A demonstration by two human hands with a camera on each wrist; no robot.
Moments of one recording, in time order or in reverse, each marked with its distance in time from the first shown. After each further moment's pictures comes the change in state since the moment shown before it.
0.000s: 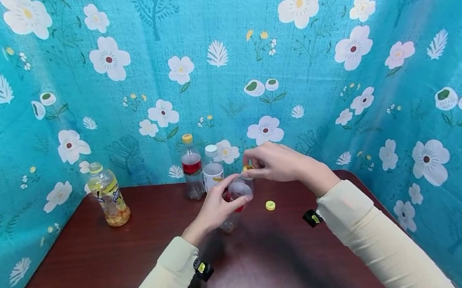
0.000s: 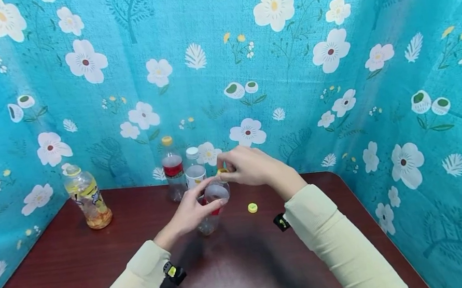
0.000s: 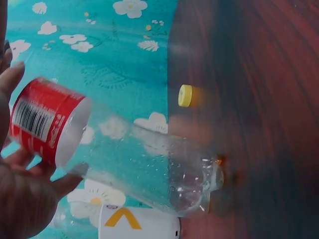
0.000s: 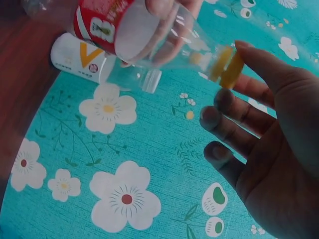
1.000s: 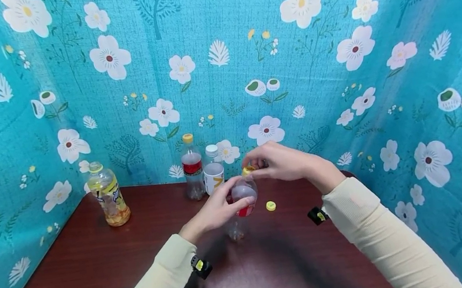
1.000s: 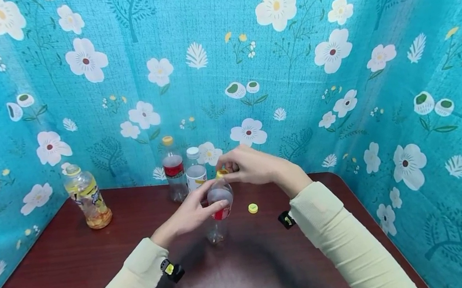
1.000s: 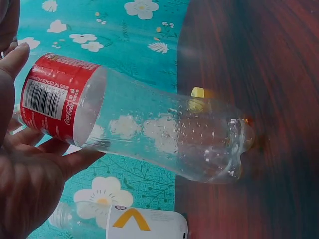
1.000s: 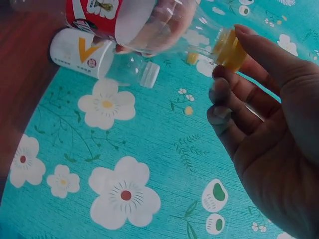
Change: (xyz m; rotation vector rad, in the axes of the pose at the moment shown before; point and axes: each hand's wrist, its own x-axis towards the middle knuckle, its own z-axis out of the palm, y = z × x) left_hand 0.001 0.008 -0.007 -0.036 -0.191 -0.004; right_hand -0.001 0.007 -0.005 0.108 -0.016 -0.164
